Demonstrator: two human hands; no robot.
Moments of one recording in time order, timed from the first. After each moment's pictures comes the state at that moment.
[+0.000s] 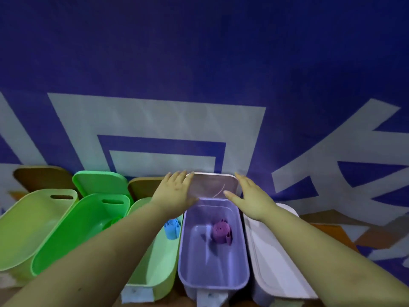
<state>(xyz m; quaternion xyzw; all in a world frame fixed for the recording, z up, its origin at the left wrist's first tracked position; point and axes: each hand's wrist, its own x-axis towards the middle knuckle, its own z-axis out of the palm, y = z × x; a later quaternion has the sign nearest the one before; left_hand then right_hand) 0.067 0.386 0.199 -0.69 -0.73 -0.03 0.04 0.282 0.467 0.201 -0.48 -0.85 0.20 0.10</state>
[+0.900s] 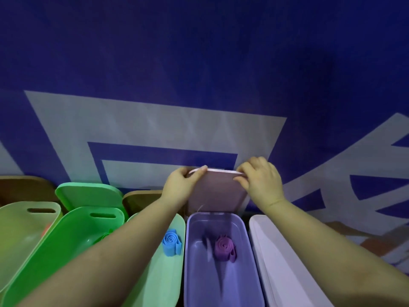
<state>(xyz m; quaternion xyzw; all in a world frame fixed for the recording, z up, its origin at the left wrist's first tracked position) 0.053 0.432 0.219 -0.43 -0.70 -0.50 -0.28 0.243 0.512 0.233 -0.37 -0.86 -0.18 0.29</state>
